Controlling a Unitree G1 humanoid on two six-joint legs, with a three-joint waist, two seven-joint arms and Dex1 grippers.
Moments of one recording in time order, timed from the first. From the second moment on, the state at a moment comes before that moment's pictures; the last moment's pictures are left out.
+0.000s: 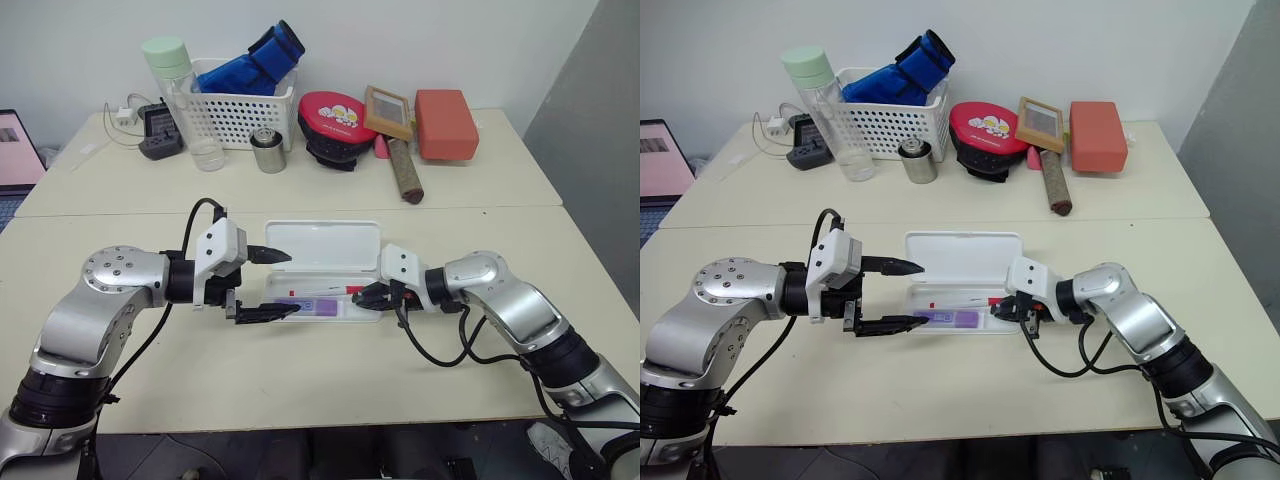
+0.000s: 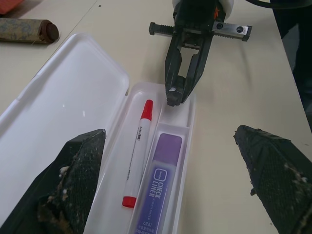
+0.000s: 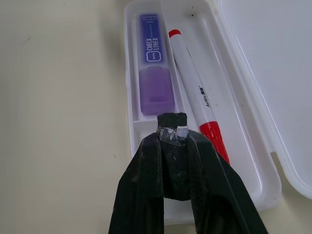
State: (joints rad) left arm -0.35 0.86 0.03 -0.30 -0.47 0.50 -1.20; right arm -0.60 -0.61 0.45 -0.13 0.18 0.54 1.04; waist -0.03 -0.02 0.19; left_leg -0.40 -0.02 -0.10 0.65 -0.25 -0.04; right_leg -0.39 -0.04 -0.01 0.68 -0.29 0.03
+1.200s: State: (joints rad) left arm -0.26 0.86 0.03 -0.38 -0.51 0.57 -1.16; right arm -0.79 -0.52 0.16 -0.15 0.44 0.69 1.08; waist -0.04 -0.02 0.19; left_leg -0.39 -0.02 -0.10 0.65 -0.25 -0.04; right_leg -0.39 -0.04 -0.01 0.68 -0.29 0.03
